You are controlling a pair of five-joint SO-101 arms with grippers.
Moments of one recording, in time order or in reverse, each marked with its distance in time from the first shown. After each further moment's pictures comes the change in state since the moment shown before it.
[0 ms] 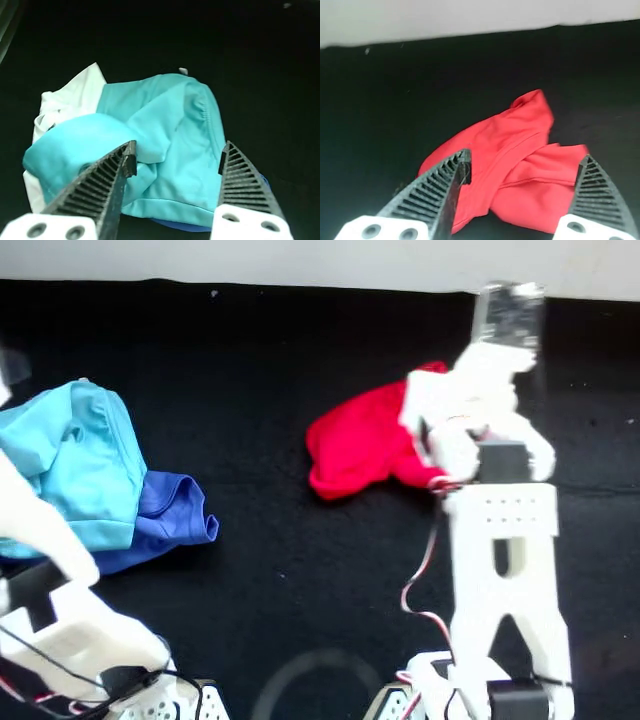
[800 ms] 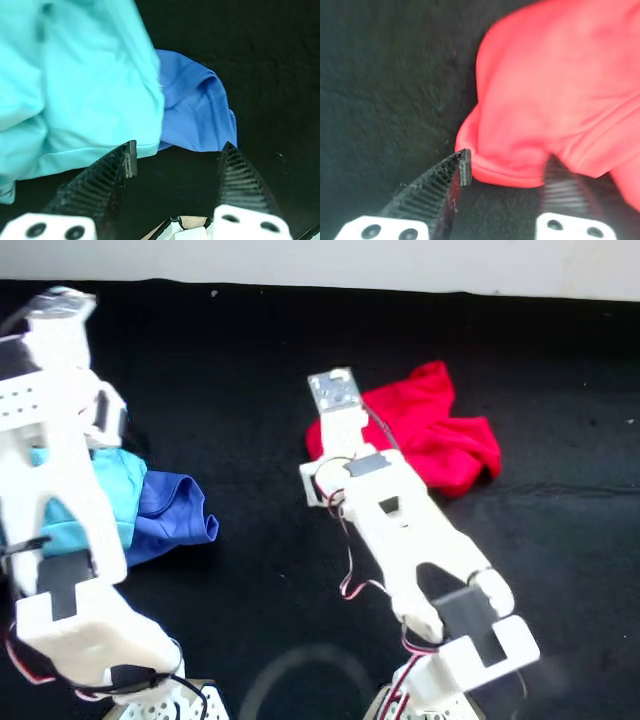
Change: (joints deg) left arm 12.6 0.0 39.4 -1.1 0.0; right arm -17.8 27.9 12.2 -13.7 3.0
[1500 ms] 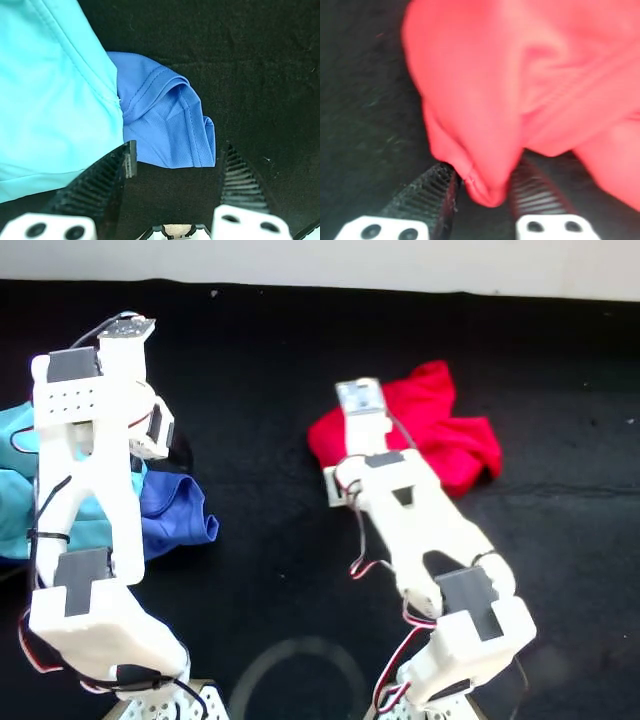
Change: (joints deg) left arm 6.0 0.0 12.3 -9.0 5.1; right arm 8.0 4.5 -0.8 -0.4 0.0
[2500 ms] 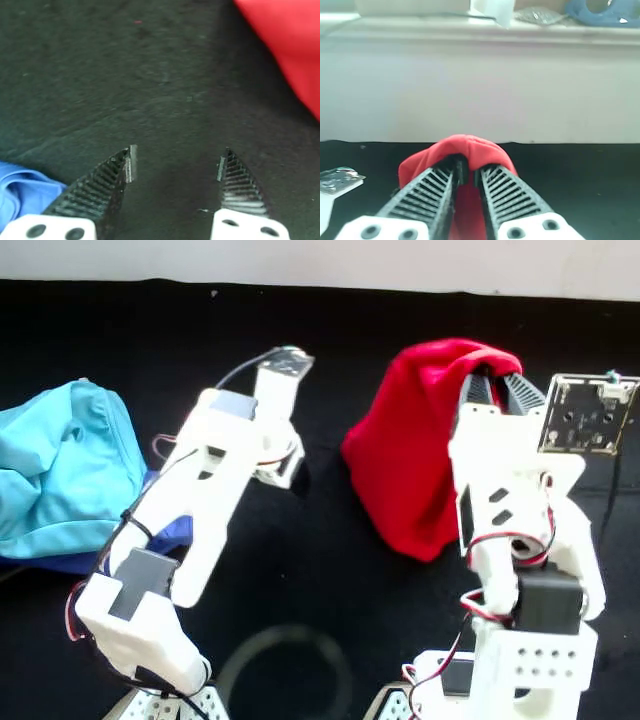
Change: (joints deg) left arm 28.8 0.0 18.5 -24.6 6.6; right arm 19.2 -64.6 0.3 5.0 6.9
